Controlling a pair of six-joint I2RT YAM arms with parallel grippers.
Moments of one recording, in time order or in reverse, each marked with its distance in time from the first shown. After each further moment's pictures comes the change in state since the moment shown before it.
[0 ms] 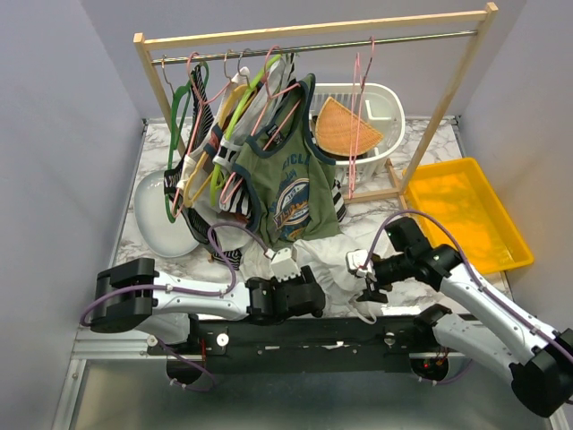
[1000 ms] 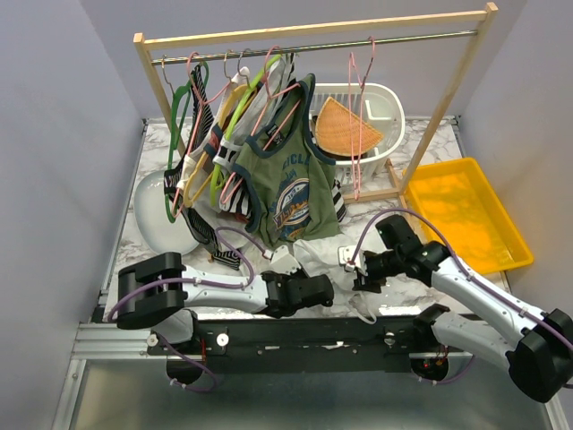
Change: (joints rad) left arm 0.069 0.163 0.050 0.009 0.003 -0.206; right arm 0.065 0.123 -0.024 0.166 0.174 0.064
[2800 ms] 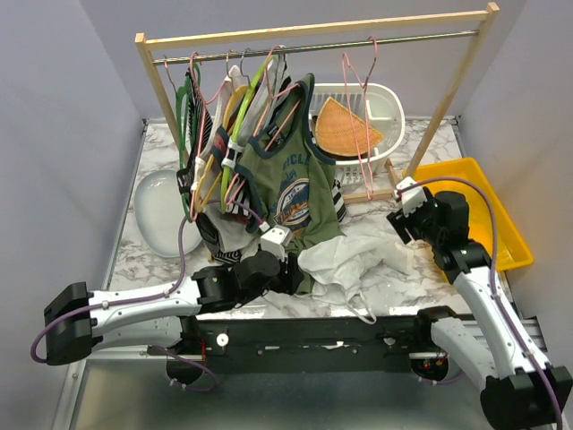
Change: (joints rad) left arm 0.173 -0.531 -0.243 0.195 0.197 1.082; right arm -0.426 -0.115 0.090 0.259 0.536 0.343
